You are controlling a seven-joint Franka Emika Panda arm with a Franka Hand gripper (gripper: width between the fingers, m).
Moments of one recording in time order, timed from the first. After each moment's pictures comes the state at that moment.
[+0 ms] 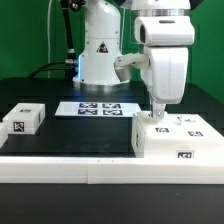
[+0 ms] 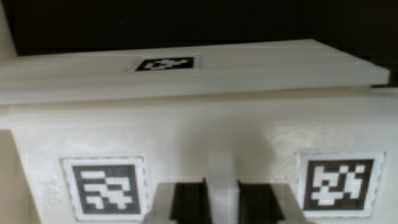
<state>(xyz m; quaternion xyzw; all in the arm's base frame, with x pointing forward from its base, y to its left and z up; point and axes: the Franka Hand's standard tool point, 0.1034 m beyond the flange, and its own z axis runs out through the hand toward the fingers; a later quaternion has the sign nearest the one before) 0.560 0.060 0.062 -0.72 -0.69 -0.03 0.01</state>
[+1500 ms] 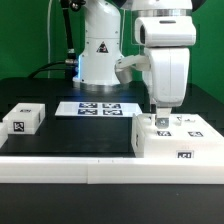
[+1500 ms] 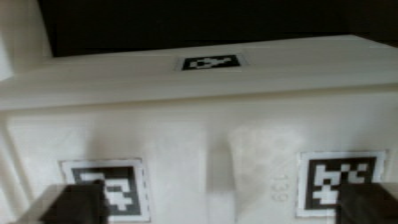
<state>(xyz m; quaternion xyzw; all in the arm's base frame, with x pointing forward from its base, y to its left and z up) 0.576 0.059 0.062 -0.73 -0.68 -0.03 0.00</state>
